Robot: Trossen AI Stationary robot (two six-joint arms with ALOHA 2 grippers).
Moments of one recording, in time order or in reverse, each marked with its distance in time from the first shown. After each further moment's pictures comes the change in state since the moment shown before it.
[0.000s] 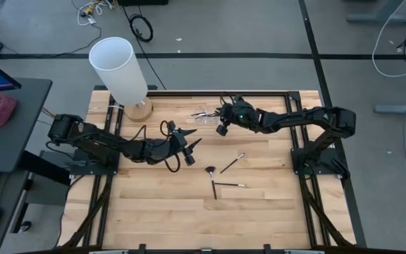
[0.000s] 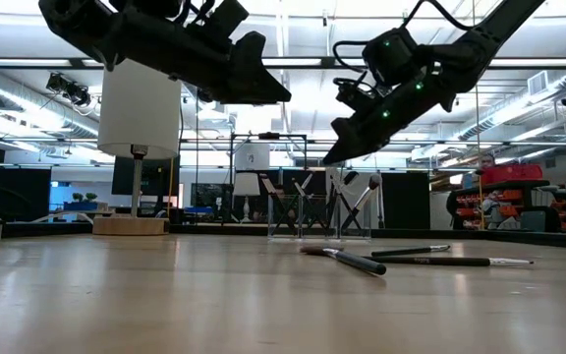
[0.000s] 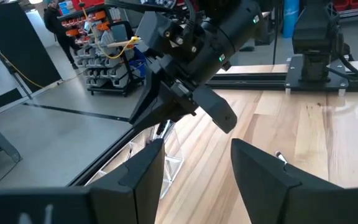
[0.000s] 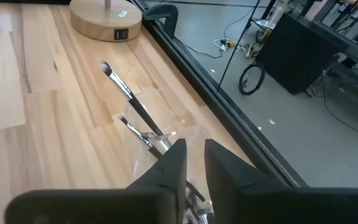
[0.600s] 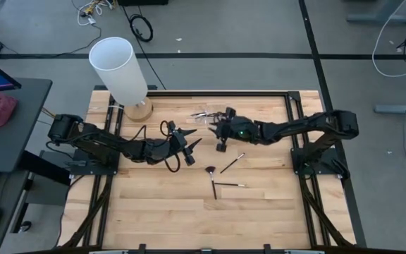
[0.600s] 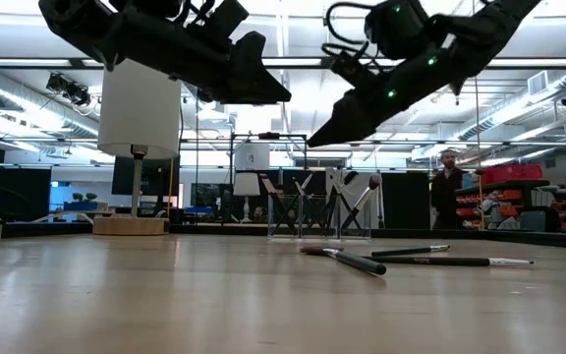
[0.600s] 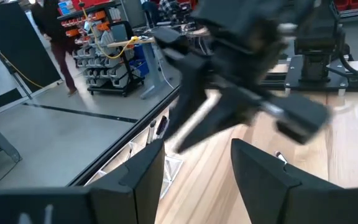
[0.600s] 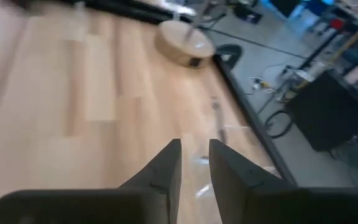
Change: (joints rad) left arm 0.000 0.000 0.000 0.000 0.000 0.000; right arm 0.198 -0.021 0.000 0.018 0.001 -0.161
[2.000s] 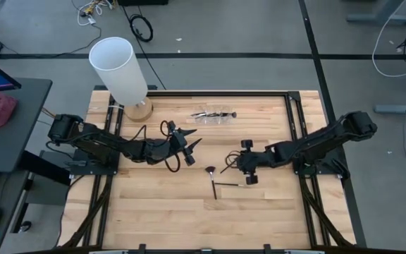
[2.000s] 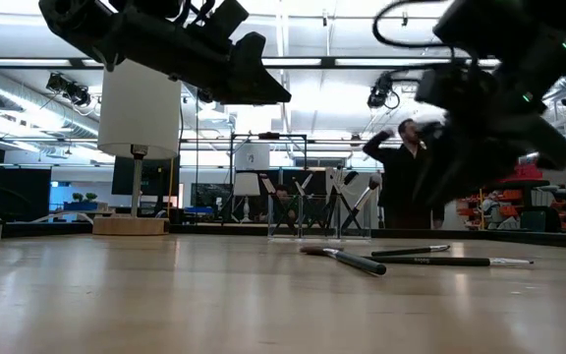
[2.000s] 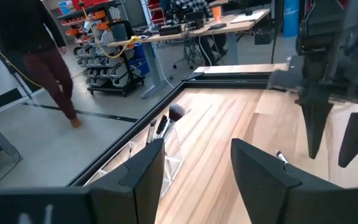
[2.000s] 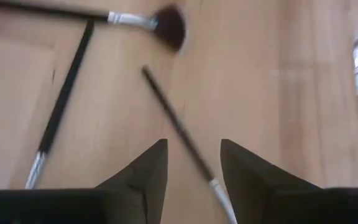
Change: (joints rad) left arm 0.001 0.001 0.000 -0.001 0.000 0.000; right arm 0.340 -0.191 -0.197 -0.508 -0.026 0.211
